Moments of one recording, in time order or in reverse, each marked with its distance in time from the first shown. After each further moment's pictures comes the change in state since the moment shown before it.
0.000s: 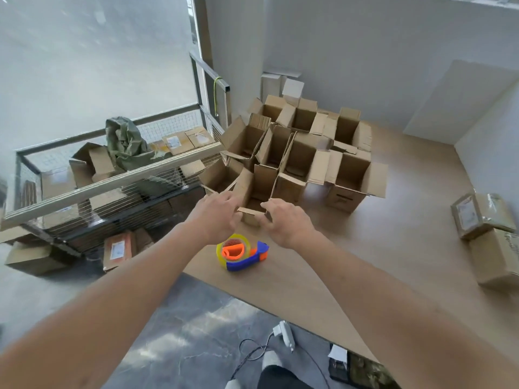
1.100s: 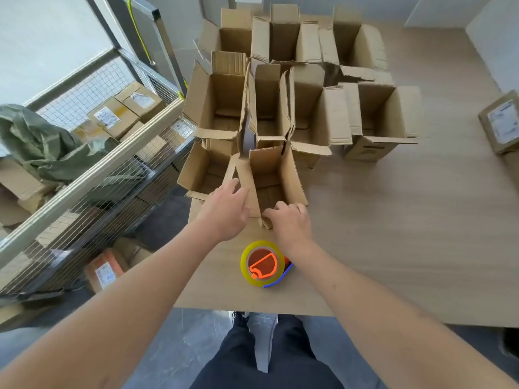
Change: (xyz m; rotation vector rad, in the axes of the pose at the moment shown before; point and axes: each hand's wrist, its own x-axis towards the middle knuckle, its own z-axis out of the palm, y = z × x) left_hand 0.184 -0.113 0.102 -0.116 -0.178 0.227; right_hand 0.147 -0.005 0.154 -0.062 -0.056 0.406
